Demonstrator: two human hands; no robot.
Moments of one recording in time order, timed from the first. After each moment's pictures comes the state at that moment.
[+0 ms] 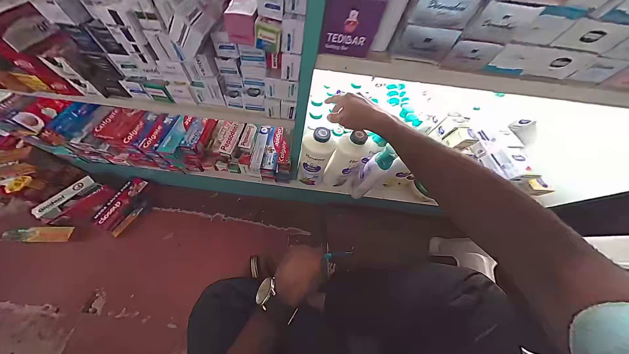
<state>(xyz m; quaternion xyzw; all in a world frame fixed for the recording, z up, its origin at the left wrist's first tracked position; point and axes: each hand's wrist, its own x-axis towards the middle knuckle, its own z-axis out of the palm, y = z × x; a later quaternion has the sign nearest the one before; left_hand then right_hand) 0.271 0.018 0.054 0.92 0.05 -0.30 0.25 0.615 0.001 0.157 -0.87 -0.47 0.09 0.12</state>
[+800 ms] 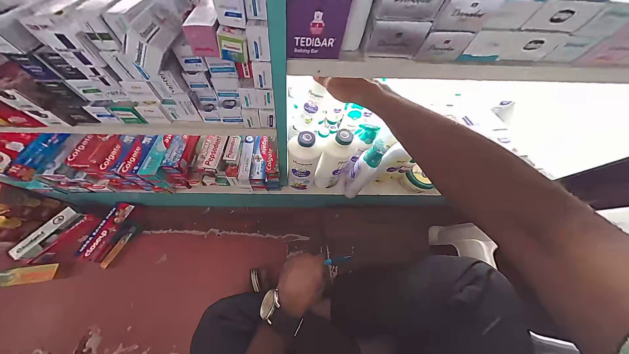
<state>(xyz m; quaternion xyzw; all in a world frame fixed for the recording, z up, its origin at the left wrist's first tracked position) 0.282 0.013 0.047 0.91 0.05 -0.33 0.23 0.619 0.003 0.198 -0.89 -0.43 -0.07 0.13</state>
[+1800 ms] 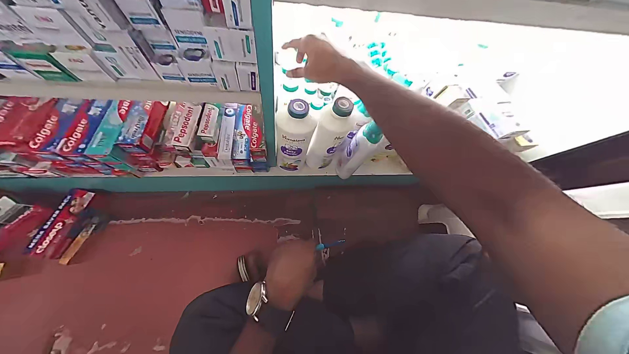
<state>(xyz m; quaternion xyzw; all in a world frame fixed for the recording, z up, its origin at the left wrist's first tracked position) 0.284 0.017 0.041 0.91 0.06 -0.33 0.24 0.640 0.036 0.155 -0.87 -0.47 0.06 0.14</state>
